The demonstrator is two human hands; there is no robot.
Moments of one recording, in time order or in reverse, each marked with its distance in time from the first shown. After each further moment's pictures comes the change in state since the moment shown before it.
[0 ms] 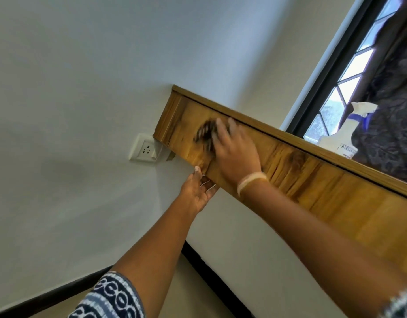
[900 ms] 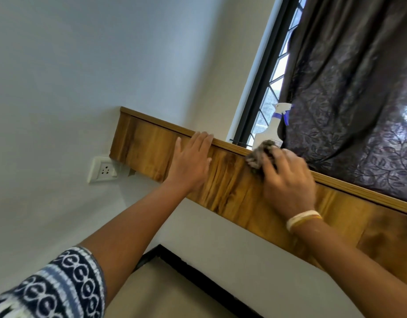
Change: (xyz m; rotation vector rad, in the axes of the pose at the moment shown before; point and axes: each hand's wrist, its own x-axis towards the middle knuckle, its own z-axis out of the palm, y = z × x) left_hand -0.051 0.010 0.111 2.058 -0.234 1.264; right_hand -0.172 0.122 -0.061 -0.134 0.272 0.363
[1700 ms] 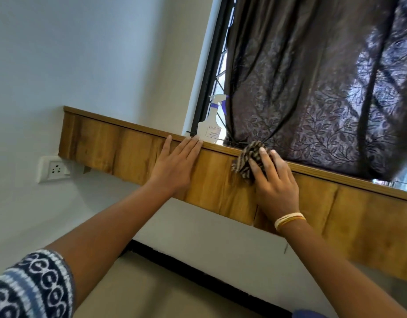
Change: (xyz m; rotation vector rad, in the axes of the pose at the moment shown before) left_hand -0.033 0.128 -0.024 0.307 -0.178 0.239; right_hand -0.112 0.108 -0.061 -0.017 0.008 0.074
